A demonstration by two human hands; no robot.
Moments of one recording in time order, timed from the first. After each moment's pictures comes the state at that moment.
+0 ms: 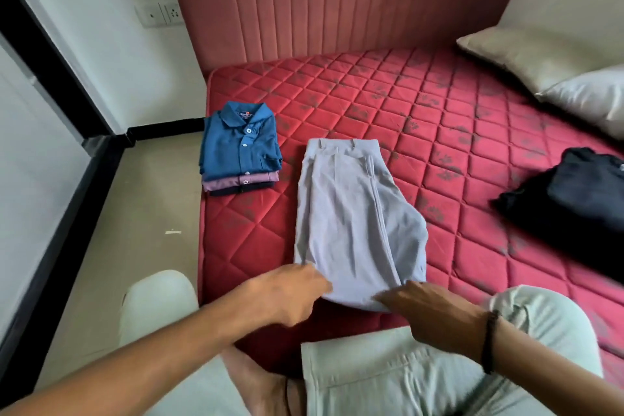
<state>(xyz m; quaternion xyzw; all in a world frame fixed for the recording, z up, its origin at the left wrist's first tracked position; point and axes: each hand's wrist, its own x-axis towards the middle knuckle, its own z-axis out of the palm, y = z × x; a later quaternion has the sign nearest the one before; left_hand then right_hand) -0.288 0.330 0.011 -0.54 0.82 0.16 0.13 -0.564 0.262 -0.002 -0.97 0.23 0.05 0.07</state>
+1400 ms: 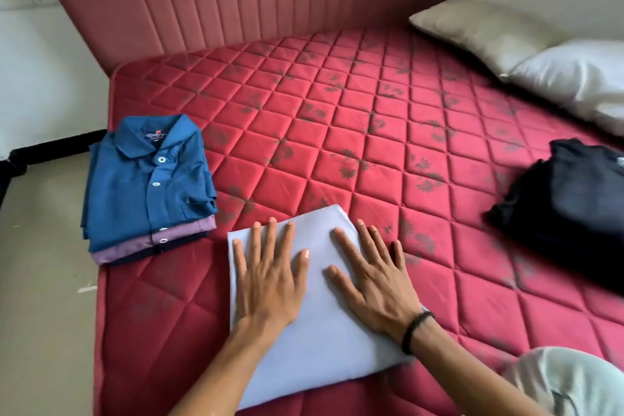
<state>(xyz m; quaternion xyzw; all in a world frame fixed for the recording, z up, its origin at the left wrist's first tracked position) -0.272 0.163 -0.123 -0.77 0.62 -0.03 -0.13 -0.481 0.125 -0.100 -0.83 0.54 -0.04 0.13</state>
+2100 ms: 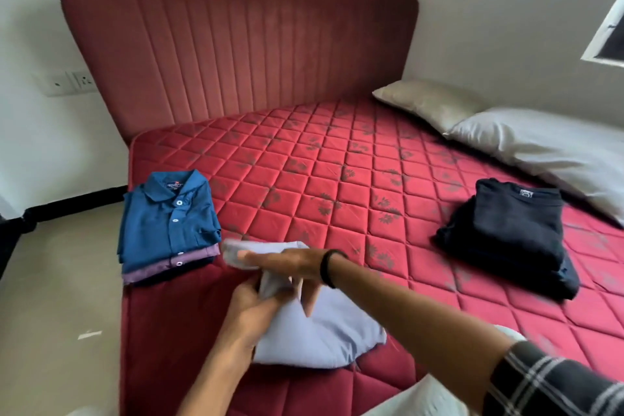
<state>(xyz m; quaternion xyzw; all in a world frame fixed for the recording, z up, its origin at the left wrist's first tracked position) -0.296 0.254 0.012 -0.65 0.34 0.48 -0.48 -0.390 0.157 0.075 -0.66 0.53 0.07 0.53</state>
